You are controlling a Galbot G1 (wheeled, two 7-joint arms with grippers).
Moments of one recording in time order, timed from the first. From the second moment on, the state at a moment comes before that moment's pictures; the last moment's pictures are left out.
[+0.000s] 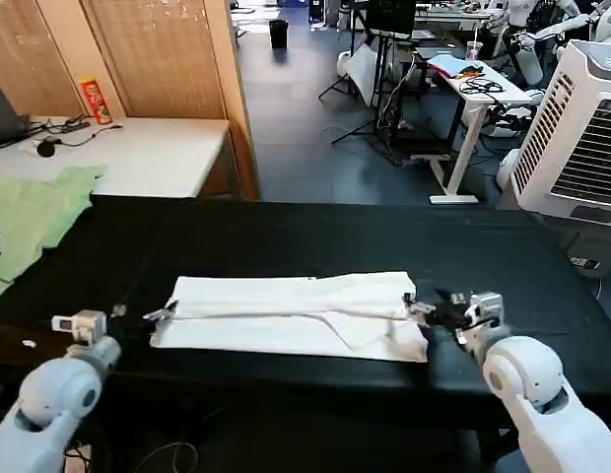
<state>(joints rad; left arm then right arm) 1.28 -0.87 -0.61 -1.88 -0.74 0.53 -0.13 -1.07 1.02 0.45 1.92 0.62 -0.63 0.13</state>
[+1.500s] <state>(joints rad) 1.06 -1.08 -0.45 -1.67 -0.50 0.48 -0.12 -0.94 1.12 0.38 1.63 0.54 -0.63 0.13</state>
